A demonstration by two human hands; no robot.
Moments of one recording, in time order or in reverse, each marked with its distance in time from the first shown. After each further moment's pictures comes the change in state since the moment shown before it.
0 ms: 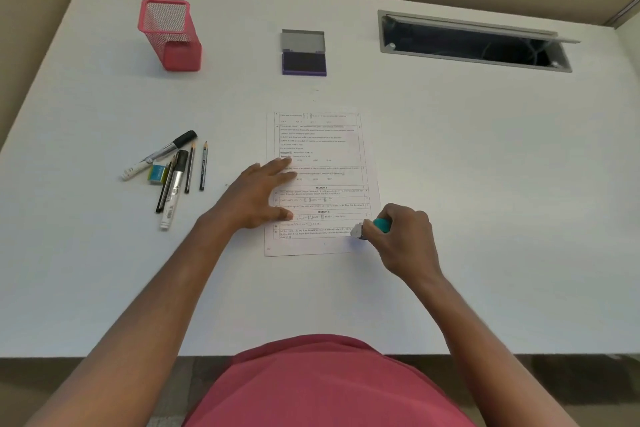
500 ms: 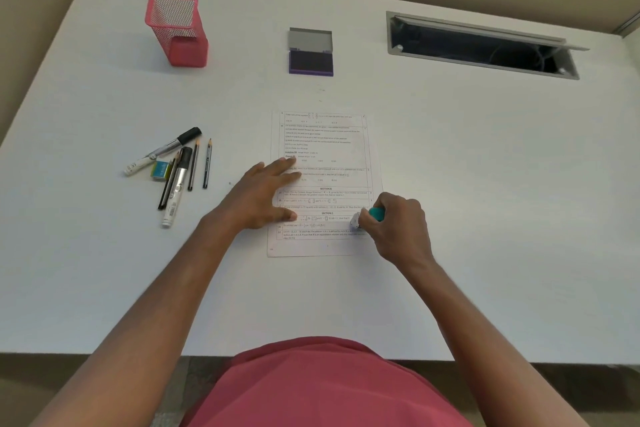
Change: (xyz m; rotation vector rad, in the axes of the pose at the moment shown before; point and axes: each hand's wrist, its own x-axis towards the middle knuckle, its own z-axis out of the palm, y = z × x) left_hand 0.001 -0.004 0.005 -0.024 0.012 0.030; right_hand 0.026 -0.006 0.015 -0.077 0.010 -0.050
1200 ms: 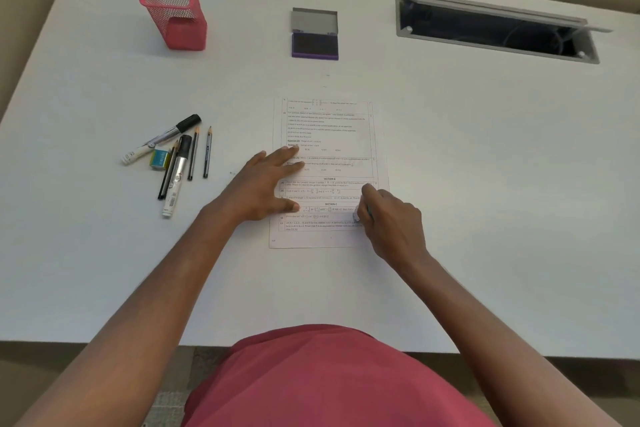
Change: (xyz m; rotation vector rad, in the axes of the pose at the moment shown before) left_hand 0.001 -0.003 0.003 0.014 -0.002 0.013; right_hand 0.001 0.016 0.025 -0.304 -0.018 -0.379
